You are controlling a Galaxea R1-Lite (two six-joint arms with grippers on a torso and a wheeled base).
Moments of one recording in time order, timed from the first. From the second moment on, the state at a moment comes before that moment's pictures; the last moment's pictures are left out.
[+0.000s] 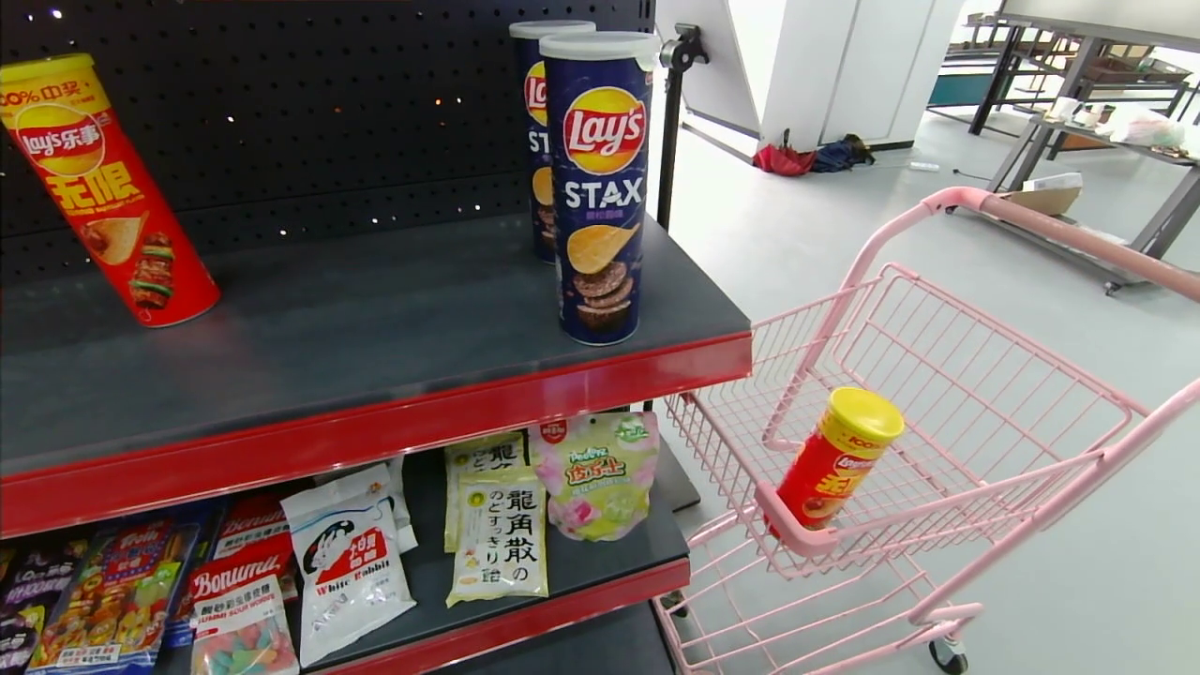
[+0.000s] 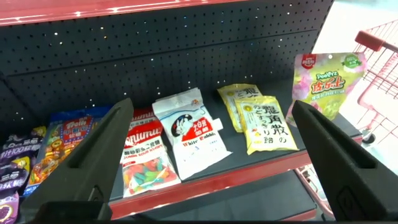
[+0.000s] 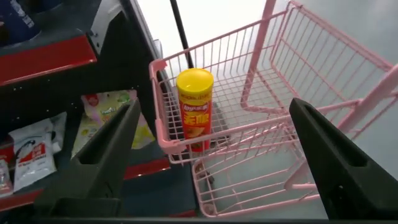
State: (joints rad) left arm 0.00 0.00 0.00 0.00 0.01 0.01; right arm 0.07 0.55 -0.38 -0.11 0.04 0.14
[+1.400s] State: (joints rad) left arm 0.00 0.00 0.00 0.00 0.01 0.01; right arm 0.19 1.89 -0.36 -1.07 0.07 0.19
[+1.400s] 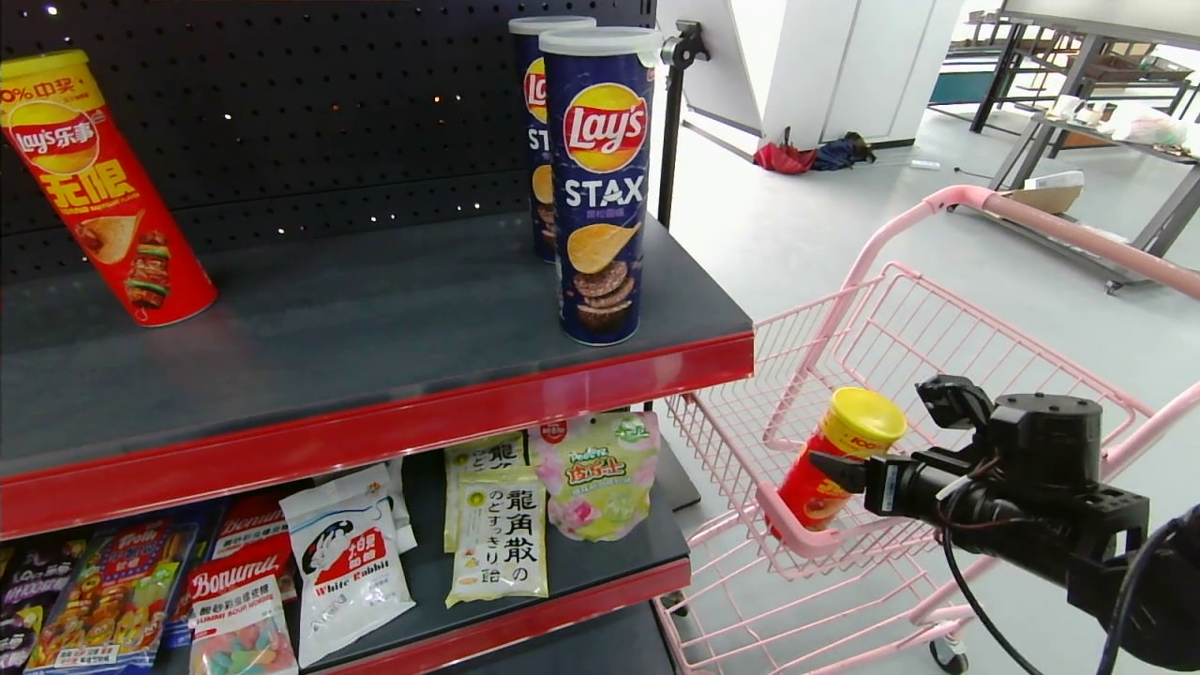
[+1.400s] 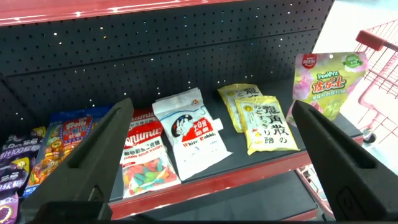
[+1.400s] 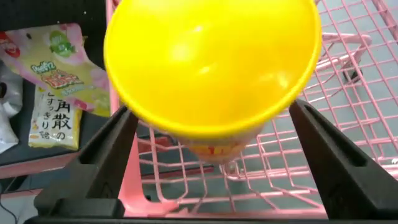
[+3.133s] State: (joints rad) left arm 0.00 0.00 0.00 0.00 0.01 0.01; right arm 0.14 1.80 -0.74 -0.76 -0.05 0.05
